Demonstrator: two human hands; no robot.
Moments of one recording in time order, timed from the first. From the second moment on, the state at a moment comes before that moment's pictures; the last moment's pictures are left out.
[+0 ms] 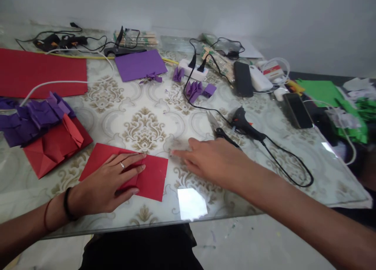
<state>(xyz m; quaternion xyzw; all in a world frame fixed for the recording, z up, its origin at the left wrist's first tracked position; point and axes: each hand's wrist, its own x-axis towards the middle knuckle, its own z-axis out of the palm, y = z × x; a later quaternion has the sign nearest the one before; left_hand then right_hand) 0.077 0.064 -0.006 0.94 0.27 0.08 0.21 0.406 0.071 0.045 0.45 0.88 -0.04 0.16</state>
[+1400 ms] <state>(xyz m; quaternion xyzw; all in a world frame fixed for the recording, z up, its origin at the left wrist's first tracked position) 0.050 0.087 -0.004 0.94 0.18 0.12 0.25 0.391 0.051 0.033 0.44 0.89 -0.11 -0.09</state>
